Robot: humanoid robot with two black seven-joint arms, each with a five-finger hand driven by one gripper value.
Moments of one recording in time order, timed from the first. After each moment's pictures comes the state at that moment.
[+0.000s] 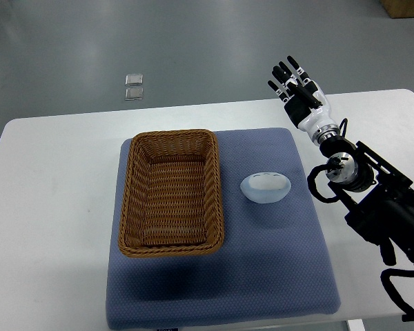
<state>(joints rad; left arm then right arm) -0.06 0.00 -0.09 -0.20 0.06 0.02 -0.02 0.68 -0.04 1.05 0.70 -0.21 0.16 0.29</state>
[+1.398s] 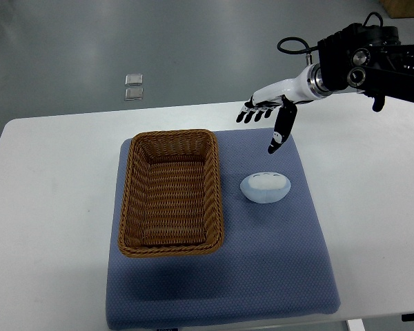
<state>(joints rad) -0.07 0.00 -0.09 -0.20 0.06 0.02 -0.02 1.52 -0.47 -0.18 1.12 -0.82 0.48 -0.15</state>
